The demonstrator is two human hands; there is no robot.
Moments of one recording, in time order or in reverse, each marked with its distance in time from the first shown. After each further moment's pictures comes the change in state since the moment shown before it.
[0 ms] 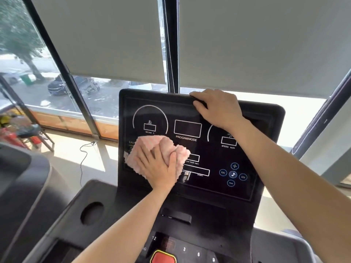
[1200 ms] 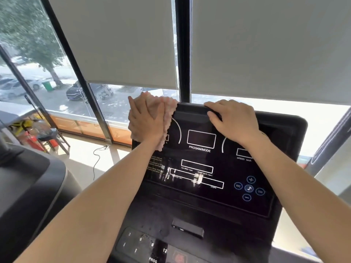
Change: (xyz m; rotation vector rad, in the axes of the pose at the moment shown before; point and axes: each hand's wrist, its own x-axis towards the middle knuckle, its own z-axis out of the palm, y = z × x) left_hand 0.171 0.028 -0.076 -0.131 0.135 -0.133; right_hand -0.003 -0.001 0.008 -0.029 0.079 -0.004
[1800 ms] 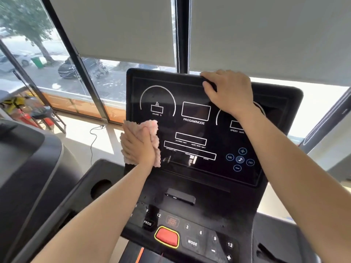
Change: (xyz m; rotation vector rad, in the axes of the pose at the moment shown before) left_hand -0.122 -0.105 0.035 -0.022 0.017 -0.355; right_hand -0.002 0.000 0.005 0.005 0.094 -0.053
